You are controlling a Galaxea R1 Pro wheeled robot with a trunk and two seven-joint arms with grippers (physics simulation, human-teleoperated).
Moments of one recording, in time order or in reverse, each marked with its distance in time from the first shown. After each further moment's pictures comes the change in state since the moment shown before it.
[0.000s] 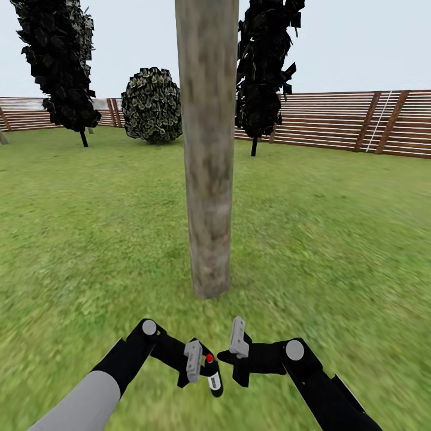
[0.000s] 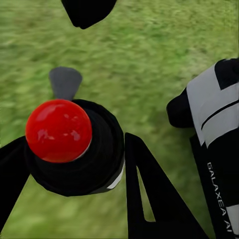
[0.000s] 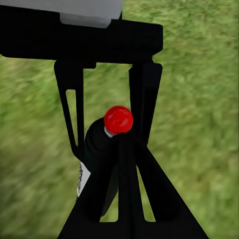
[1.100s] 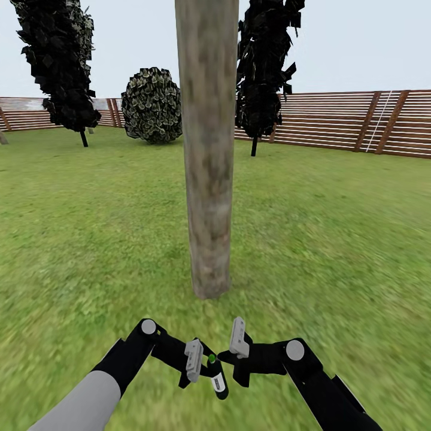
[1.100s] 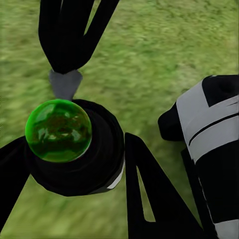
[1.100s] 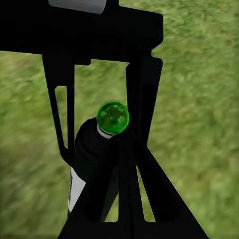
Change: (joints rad) left arm 0.000 -0.001 0.001 0.000 0.061 -0.007 -0.044; right arm 0.000 -0.002 -0.001 0.003 0.000 0.000 0.000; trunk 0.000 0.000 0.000
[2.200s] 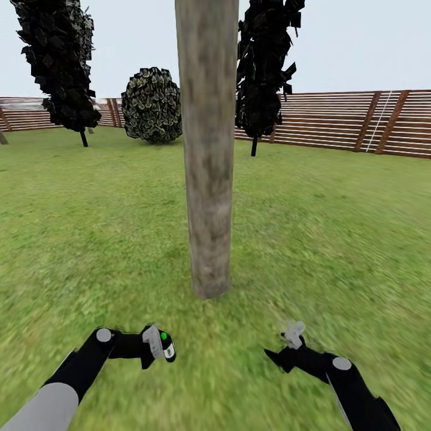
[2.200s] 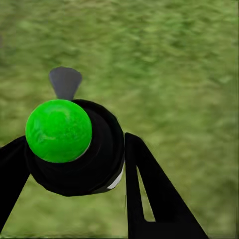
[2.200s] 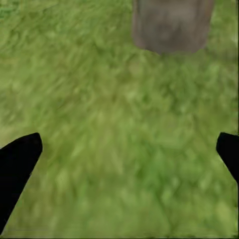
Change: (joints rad) left arm 0.048 0.164 0.241 0.017 -0.117 0.023 0.351; right arm 0.000 0.008 -0.505 0.377 -0.042 -0.101 -0.230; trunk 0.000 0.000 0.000
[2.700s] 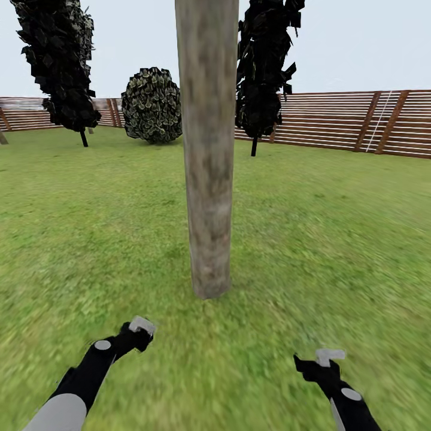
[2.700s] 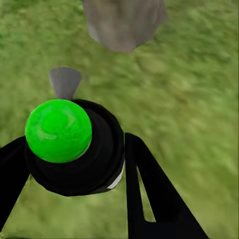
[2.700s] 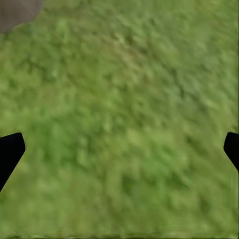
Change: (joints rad) left arm 0.032 -0.084 0.244 0.047 0.046 0.143 0.576; right arm 0.000 0.078 -0.287 0.236 -0.053 -0.088 -0.530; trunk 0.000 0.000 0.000
